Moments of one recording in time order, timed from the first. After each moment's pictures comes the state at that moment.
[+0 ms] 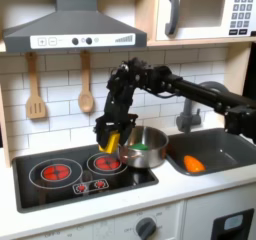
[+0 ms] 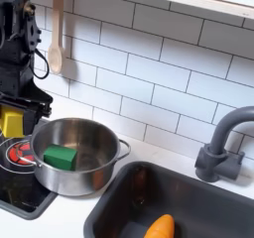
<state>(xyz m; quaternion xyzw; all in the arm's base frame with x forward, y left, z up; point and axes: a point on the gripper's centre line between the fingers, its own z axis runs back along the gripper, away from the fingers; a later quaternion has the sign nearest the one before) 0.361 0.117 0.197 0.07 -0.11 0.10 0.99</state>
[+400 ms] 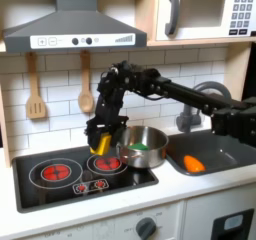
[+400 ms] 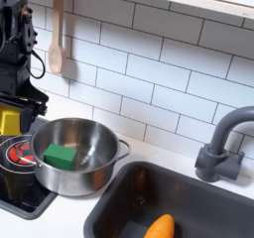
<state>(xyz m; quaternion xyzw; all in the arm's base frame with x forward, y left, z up) 0.372 0.132 0.190 0.08 -0.11 0.11 0.99</state>
